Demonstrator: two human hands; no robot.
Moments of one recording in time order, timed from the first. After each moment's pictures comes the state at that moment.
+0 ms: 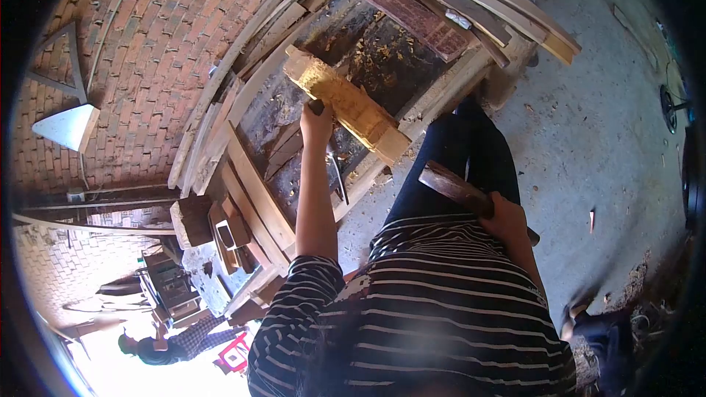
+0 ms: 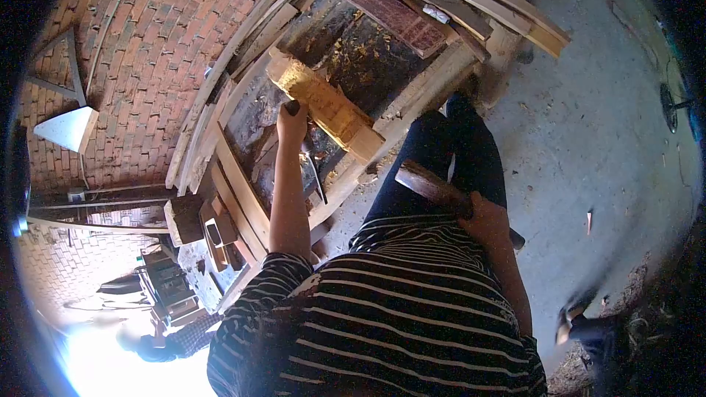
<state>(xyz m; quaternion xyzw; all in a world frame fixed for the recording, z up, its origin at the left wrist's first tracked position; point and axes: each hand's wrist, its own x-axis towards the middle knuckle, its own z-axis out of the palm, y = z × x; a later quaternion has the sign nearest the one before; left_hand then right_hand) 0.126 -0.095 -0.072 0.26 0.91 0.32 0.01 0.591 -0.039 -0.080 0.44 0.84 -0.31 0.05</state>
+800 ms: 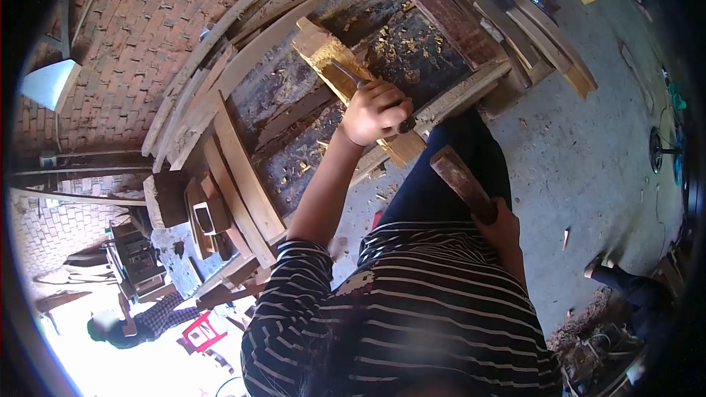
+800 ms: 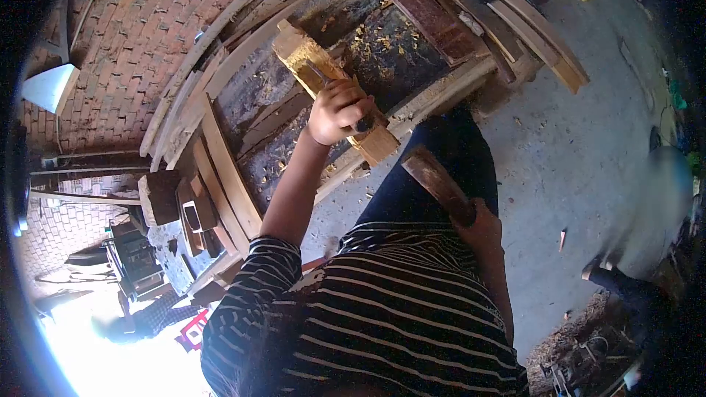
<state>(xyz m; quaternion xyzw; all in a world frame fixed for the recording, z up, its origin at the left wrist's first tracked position) 0.188 -0.052 -0.003 0.77 0.48 0.39 -0.16 0.562 -0.036 -0.059 0.51 0.79 -0.34 0.02</state>
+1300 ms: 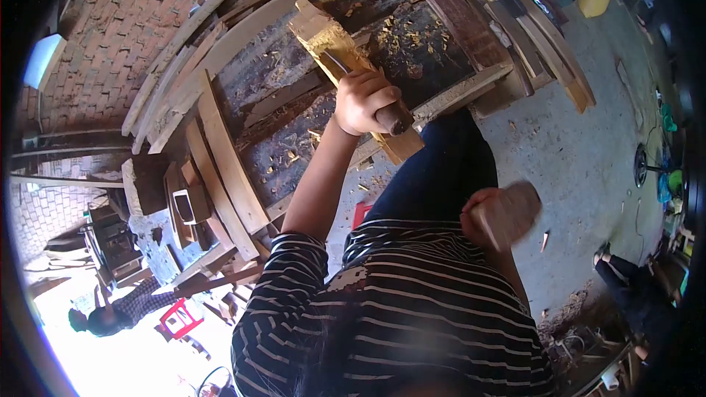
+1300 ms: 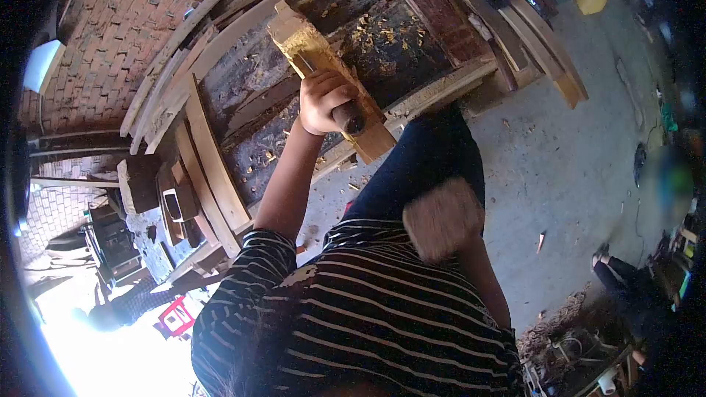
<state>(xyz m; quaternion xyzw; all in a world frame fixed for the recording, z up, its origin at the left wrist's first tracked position) 0.171 -0.060 -0.014 0.71 0.53 0.45 -0.13 0.517 -0.029 -0.036 0.24 0.74 -0.55 -0.29</state>
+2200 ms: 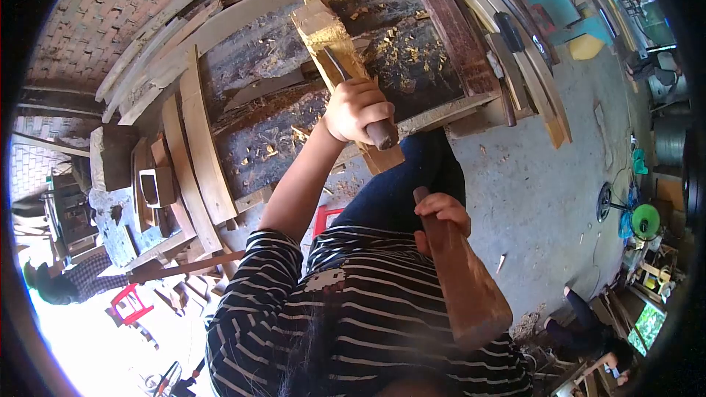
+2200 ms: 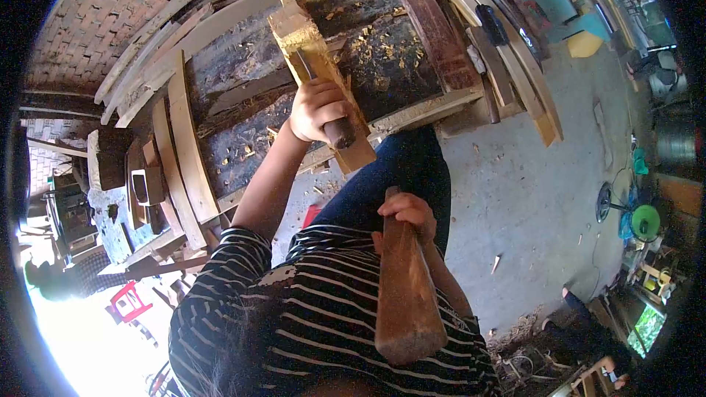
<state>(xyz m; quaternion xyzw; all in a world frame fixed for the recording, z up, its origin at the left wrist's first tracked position) 0.168 -0.067 -0.017 0.71 0.51 0.46 -0.16 0.445 -0.029 -0.012 -0.03 0.72 -0.57 -0.39</state>
